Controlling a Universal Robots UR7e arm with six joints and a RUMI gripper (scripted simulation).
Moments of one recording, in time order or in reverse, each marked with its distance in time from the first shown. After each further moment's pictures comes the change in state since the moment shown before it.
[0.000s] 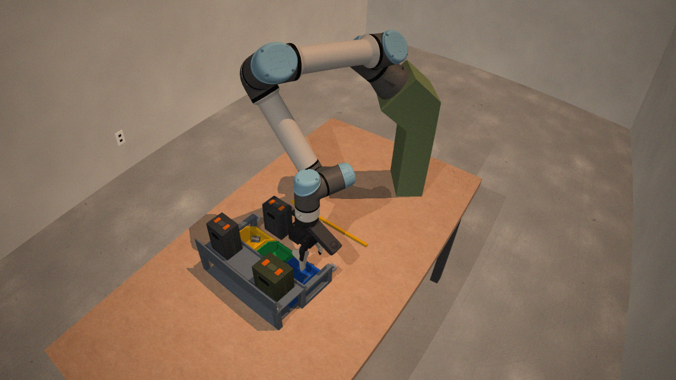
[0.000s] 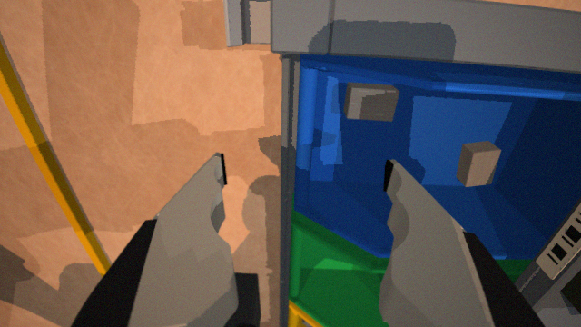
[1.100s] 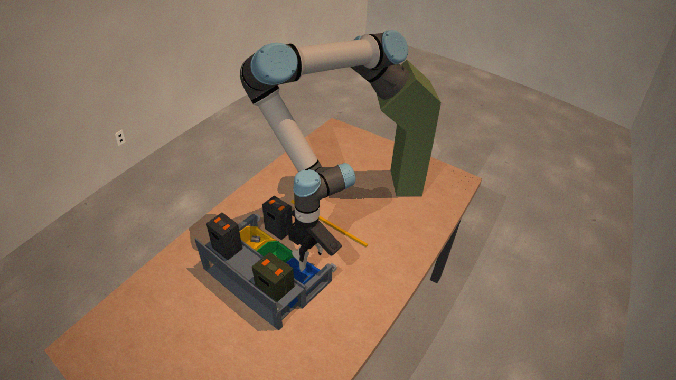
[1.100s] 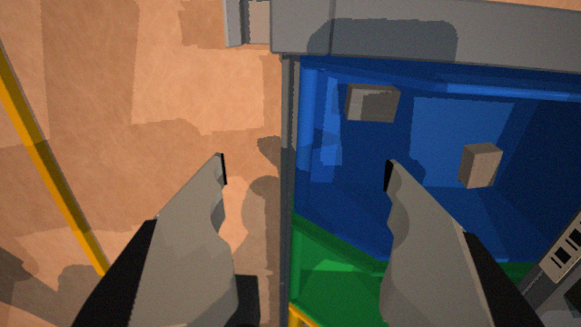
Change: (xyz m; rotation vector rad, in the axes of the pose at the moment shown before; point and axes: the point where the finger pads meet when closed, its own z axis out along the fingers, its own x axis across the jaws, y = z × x) arm 0.000 0.000 0.002 0.000 0.000 0.000
